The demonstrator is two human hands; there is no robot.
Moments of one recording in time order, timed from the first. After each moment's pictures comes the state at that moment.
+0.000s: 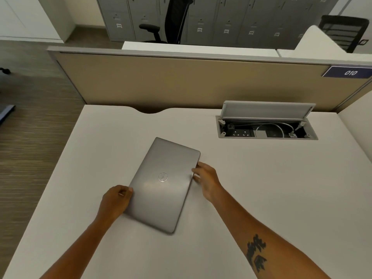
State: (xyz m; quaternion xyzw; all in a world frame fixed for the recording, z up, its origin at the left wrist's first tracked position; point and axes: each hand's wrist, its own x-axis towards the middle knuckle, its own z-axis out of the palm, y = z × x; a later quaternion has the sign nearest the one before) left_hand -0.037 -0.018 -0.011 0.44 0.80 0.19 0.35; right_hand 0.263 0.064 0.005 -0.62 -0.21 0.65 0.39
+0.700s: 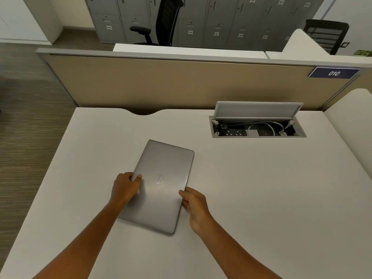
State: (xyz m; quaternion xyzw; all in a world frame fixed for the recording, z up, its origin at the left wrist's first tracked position) left_hand -0.009 0.034 -0.013 0.45 0.78 0.20 0.38; right_hand 0.236 -0.025 -0.008 -0.63 -0.18 0.67 0.35
